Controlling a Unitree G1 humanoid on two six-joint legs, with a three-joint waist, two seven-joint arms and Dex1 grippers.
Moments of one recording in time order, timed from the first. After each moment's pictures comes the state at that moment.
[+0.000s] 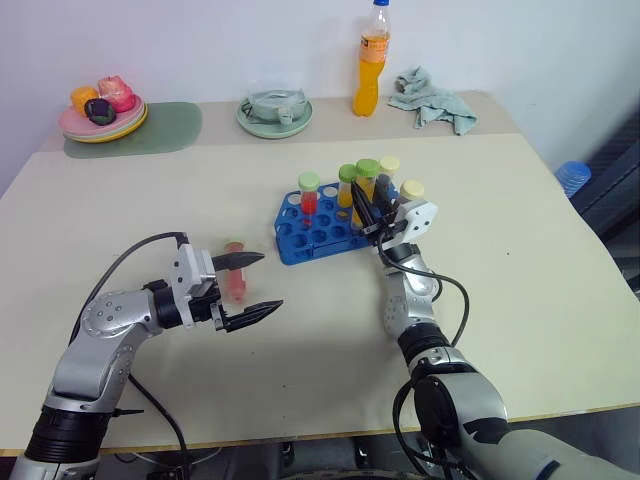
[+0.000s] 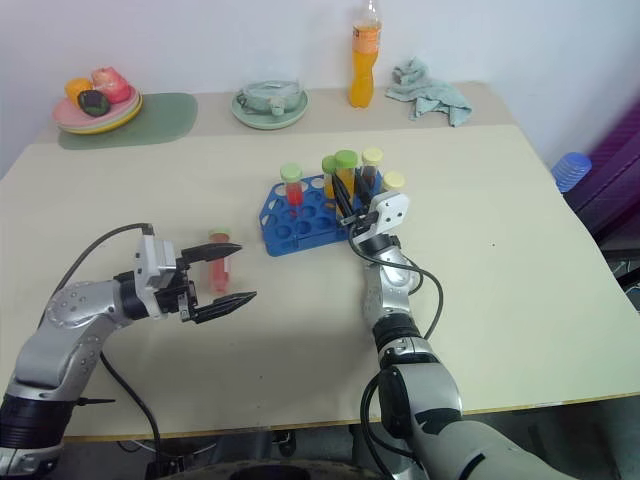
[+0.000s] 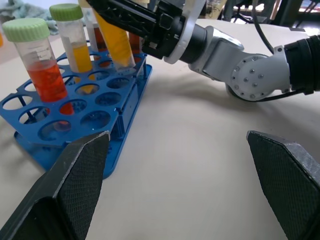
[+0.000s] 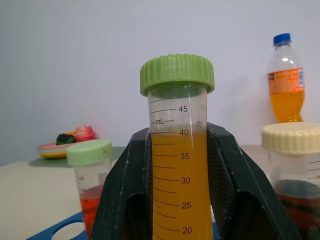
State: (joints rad) left arm -0.07 0.65 0.07 -0.24 -0.49 0.18 -1.06; right arm -0.68 0.05 -0.16 0.91 0.30 -0.77 0.65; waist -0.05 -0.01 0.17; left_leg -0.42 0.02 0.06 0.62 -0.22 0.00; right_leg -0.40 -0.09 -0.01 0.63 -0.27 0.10
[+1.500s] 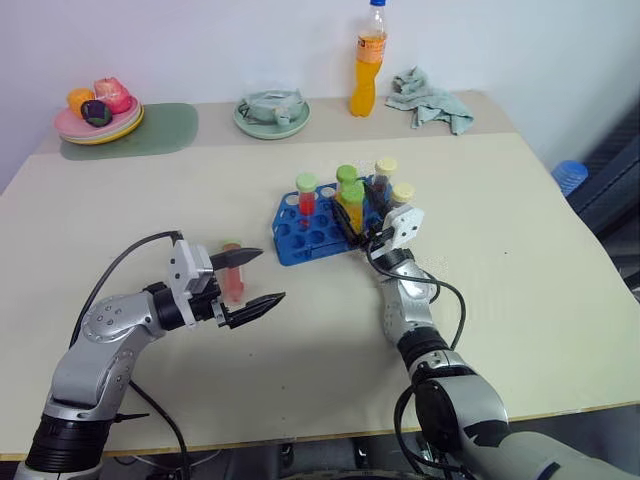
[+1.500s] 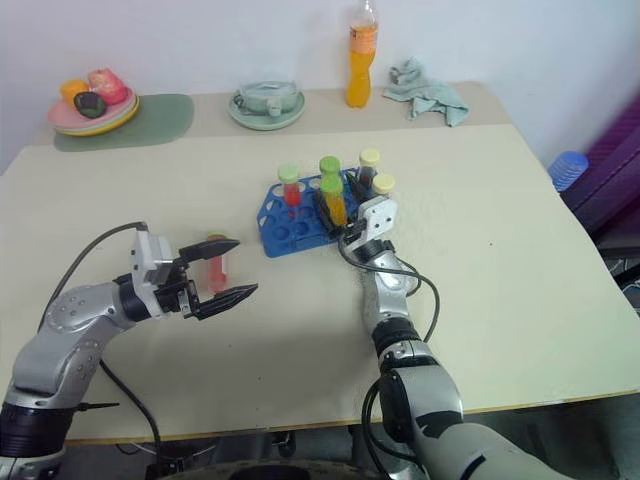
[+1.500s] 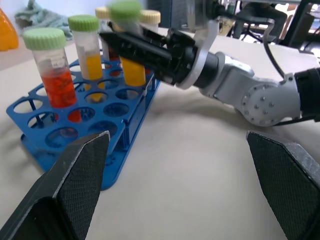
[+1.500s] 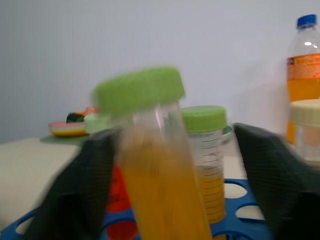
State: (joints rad) left arm -0.04 0.63 0.10 -0.33 -0.55 0.26 -0.96; right arm -0.64 0.03 -0.12 0.90 0.20 -0.78 0.60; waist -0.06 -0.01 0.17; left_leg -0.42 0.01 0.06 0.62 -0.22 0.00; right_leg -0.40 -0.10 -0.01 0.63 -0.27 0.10
